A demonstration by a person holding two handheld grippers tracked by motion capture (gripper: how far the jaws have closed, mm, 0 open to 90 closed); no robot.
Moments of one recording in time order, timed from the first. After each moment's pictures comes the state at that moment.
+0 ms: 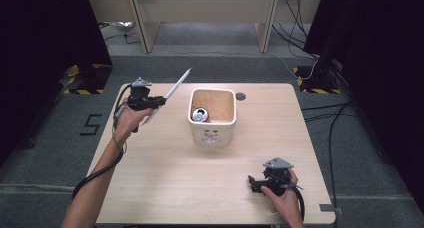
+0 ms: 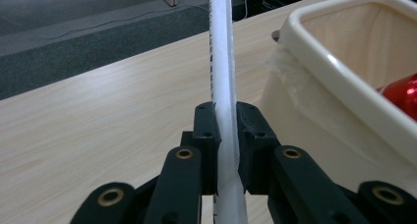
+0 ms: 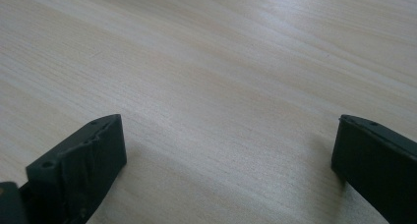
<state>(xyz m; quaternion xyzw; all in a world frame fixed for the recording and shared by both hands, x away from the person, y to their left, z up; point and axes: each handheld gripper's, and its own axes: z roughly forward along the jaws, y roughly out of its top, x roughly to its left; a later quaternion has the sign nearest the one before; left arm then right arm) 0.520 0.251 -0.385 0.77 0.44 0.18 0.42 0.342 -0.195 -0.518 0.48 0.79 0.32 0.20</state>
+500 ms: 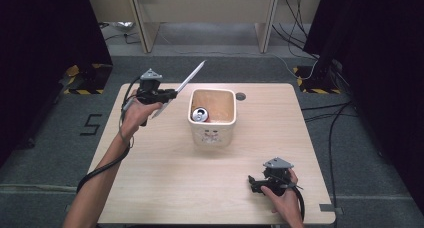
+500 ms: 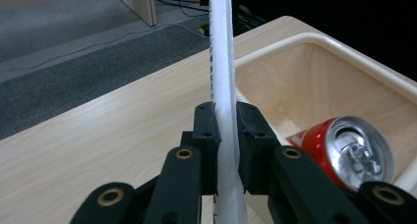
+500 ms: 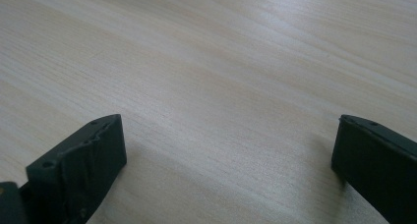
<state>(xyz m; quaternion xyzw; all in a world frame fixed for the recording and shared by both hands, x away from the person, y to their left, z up) 0.517 0.212 -0.349 0.78 0.39 0.18 0.45 0.342 -0.195 -0.518 0.48 0.79 0.32 0.20</state>
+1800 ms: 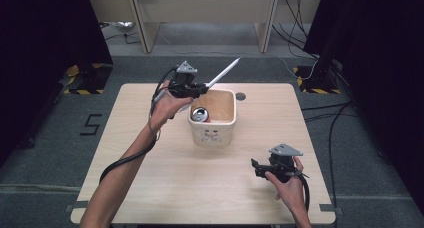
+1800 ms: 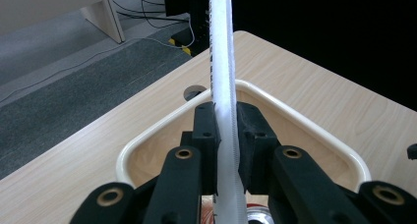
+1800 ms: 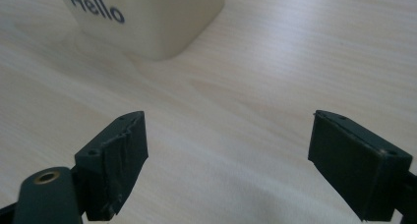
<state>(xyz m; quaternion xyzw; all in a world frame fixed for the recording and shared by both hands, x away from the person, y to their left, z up) 0.522 0.122 -0.323 0.81 0.33 0.17 0.45 0.363 -0.199 -0.470 0.47 0.77 0.38 0.22</state>
